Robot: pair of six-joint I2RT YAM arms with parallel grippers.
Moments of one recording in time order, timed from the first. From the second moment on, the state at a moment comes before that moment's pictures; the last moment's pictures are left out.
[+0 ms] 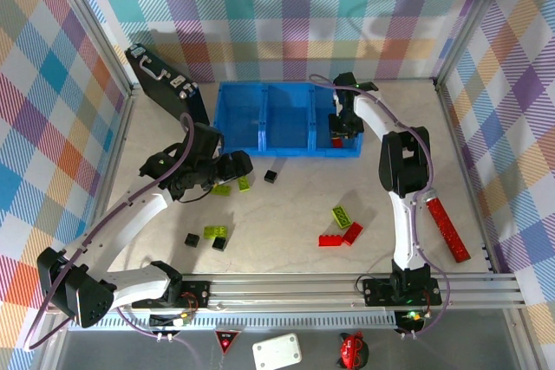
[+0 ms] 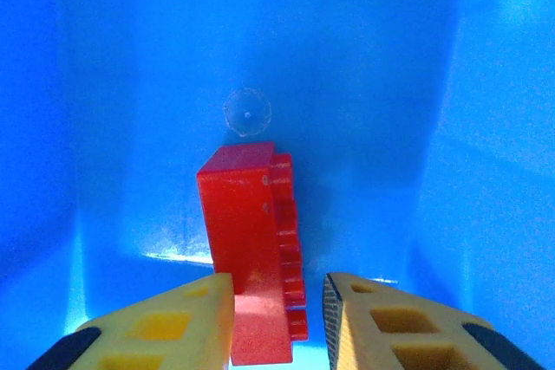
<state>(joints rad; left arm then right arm) -0.53 1.18 1.11 -0.84 0.07 -0.80 0.27 2.27 1.98 -1.05 -0.01 0.18</state>
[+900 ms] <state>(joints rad) -0.52 1.45 1.18 -0.90 -0.09 -0.63 0.27 1.71 1.54 -0.96 -0.26 0.27</state>
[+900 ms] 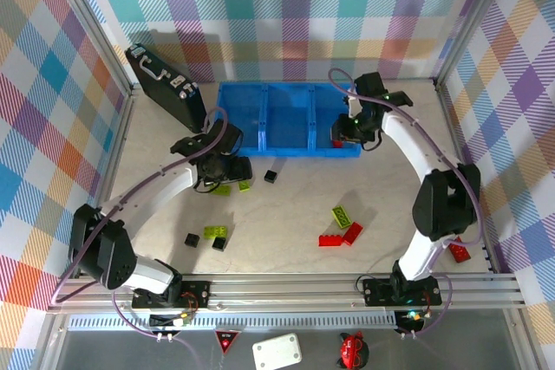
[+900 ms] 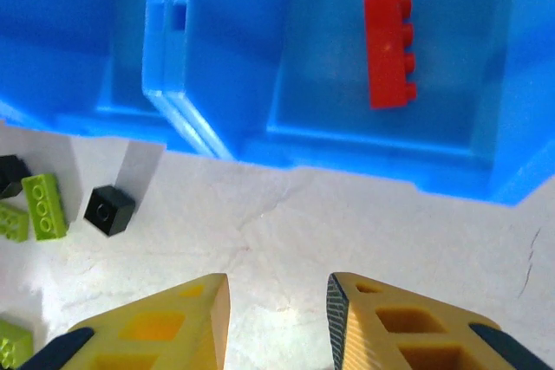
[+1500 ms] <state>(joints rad) -0.38 1.71 1.21 -0.80 -0.07 -0.73 0.27 1.42 1.20 -0.89 -0.29 0.31</state>
